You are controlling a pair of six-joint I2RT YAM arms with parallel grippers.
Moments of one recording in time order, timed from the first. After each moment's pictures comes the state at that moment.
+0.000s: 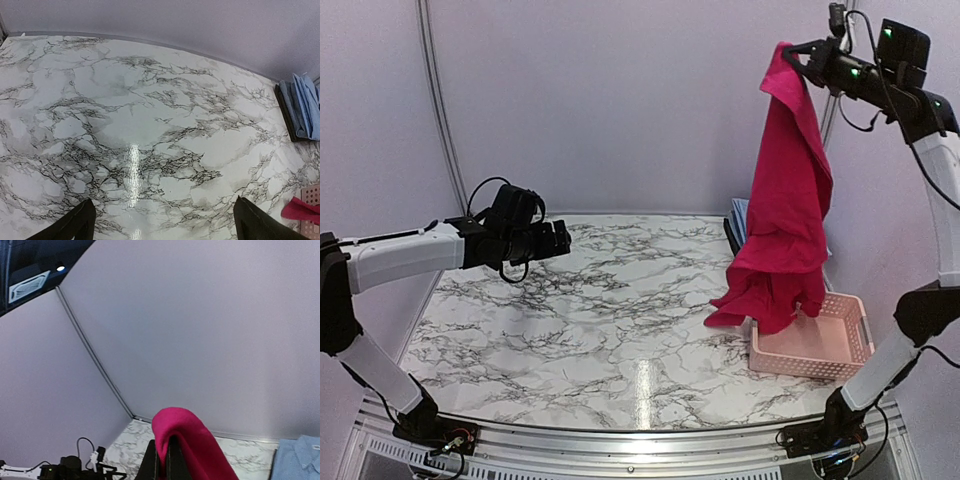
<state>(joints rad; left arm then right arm) -0.61 1.53 1.11 -0.26 -0.26 -0.60 0.22 1.56 2.35 -0.77 -0.39 0.41</state>
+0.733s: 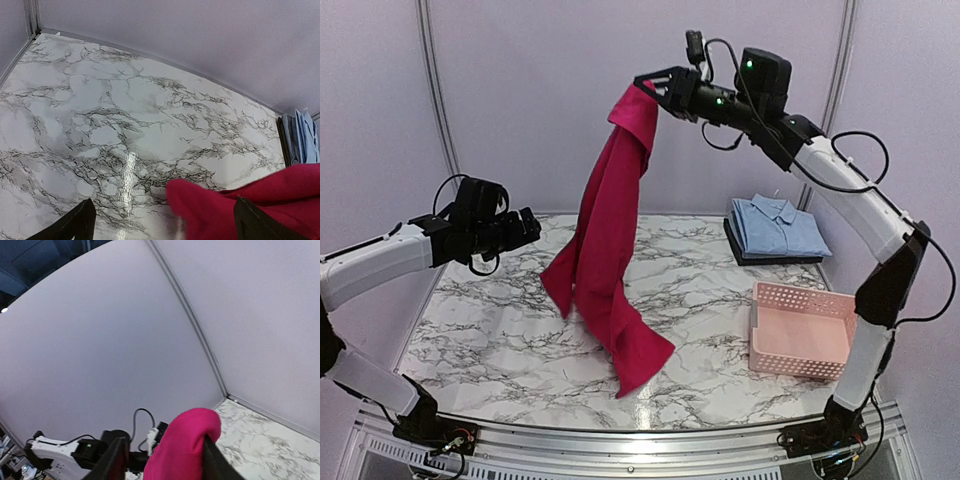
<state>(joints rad) -0.48 1.37 1.06 -0.31 -0.23 -0.64 0.65 1.90 2.25 -0.17 -0.52 0.58</state>
